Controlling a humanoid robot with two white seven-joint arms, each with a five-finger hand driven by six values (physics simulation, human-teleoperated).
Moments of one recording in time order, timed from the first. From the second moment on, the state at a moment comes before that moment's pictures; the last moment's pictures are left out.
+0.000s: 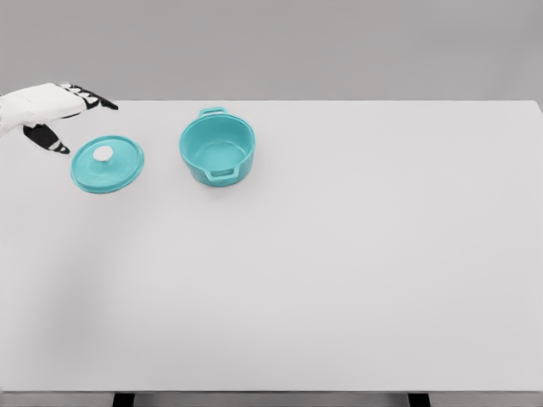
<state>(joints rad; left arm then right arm) -0.89 0.74 -0.66 -0.92 -0.55 -0.61 -0.44 0.01 0.00 -0.30 0.05 0.25 -0.01 0.09</state>
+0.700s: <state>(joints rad) -0.90 0.65 -0.68 -0.76 -0.53 -0.61 -0.44 0.01 0.00 -0.30 0.05 0.25 -0.01 0.09</state>
